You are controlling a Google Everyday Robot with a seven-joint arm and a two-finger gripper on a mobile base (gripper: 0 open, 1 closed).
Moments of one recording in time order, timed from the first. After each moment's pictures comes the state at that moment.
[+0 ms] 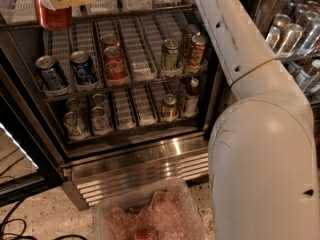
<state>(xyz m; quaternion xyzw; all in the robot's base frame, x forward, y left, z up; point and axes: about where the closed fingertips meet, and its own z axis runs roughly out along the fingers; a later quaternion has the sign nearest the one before) 0.594 0.192 1.098 -0.62 0.42 0.50 0.44</state>
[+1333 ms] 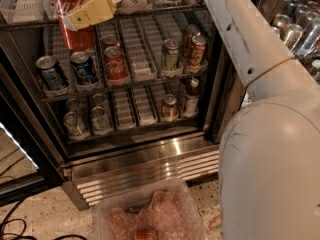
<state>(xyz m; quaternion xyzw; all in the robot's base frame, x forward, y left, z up) 0.597 0.164 1.053 -0.62 0.50 0.48 0.37</state>
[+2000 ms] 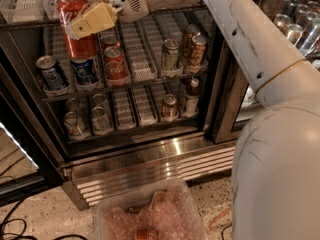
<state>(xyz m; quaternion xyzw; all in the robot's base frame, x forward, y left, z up) 0.592 0.164 1.035 -0.61 0.53 0.47 0.36</state>
